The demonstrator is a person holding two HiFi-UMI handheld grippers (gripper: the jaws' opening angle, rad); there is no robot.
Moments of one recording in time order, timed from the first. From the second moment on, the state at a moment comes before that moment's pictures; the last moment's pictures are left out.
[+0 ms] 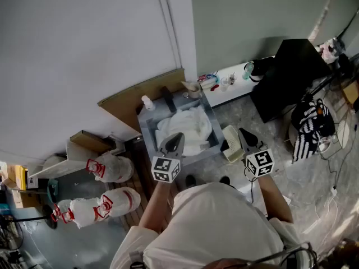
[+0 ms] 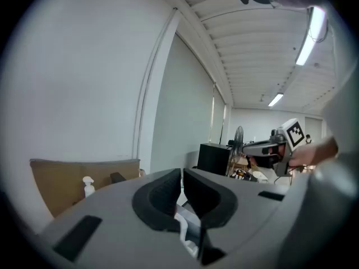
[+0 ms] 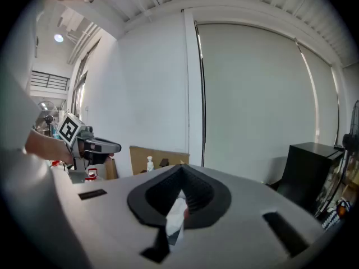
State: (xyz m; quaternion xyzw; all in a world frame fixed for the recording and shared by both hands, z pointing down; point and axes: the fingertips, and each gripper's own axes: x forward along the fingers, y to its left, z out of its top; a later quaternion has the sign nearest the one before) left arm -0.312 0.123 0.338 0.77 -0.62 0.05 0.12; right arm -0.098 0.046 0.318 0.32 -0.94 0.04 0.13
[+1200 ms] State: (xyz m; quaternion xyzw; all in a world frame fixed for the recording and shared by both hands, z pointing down) left arm -0.345 0.121 0.428 0.76 -0.61 0.13 0.19; right arm -0.155 0.050 0.377 0.28 -0.94 0.09 0.17
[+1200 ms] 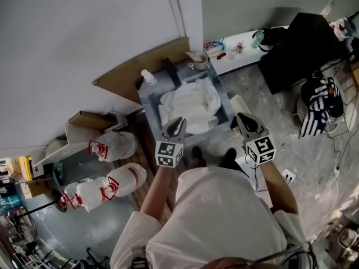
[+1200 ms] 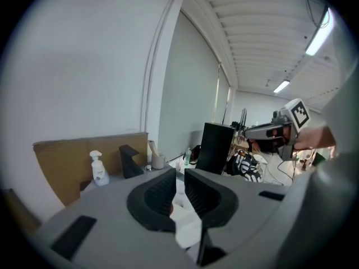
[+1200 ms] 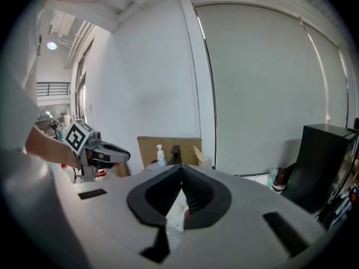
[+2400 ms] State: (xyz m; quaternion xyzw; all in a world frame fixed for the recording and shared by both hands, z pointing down) left arm -0.402 0.117 0.749 0.61 -0.52 0.34 0.48; right arm -0.180 0.103 0.523 0.32 -0.88 0.21 0.28
